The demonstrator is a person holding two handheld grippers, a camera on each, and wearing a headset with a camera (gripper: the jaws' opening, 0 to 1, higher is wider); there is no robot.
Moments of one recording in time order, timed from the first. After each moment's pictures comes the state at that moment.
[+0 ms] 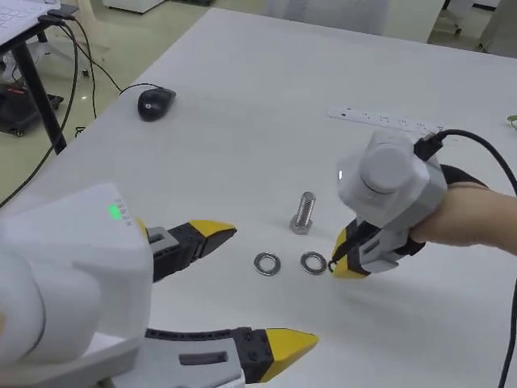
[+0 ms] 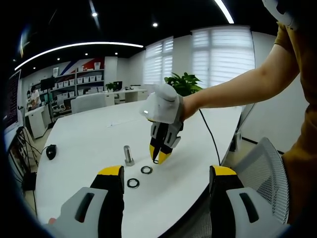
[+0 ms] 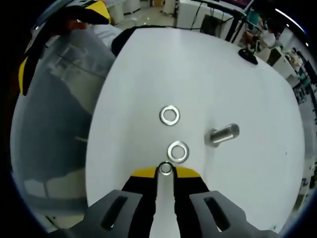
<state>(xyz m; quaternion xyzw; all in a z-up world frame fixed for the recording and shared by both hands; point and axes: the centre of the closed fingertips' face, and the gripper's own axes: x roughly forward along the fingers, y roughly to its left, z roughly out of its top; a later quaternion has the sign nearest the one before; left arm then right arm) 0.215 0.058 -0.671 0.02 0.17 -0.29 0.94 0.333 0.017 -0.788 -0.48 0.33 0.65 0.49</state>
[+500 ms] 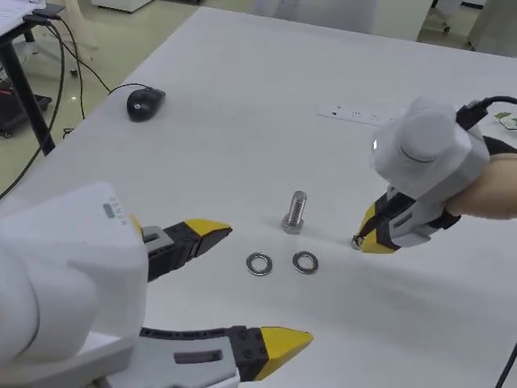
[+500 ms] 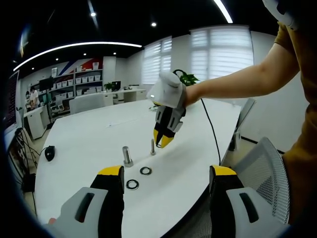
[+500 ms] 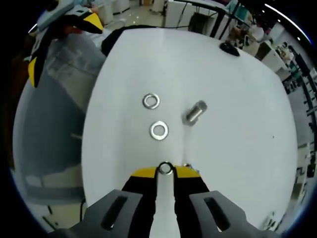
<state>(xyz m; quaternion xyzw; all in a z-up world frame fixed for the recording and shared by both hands) 0.218 0.056 -0.673 0.03 0.17 -0.30 0.94 0.367 -0.022 -0.761 -0.49 0.34 0.61 0.52</state>
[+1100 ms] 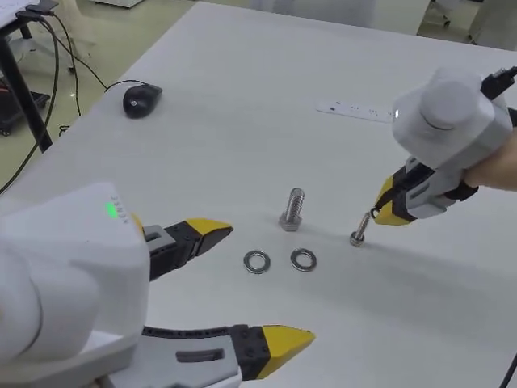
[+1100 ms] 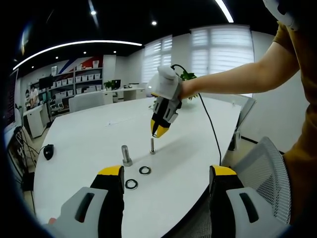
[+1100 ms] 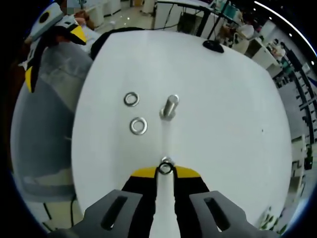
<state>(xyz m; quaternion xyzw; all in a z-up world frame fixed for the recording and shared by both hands) 0.223 0.054 -0.678 0.02 0.18 -0.30 0.94 0.399 -0.024 -0.751 -0.49 0.33 0.59 0.55</state>
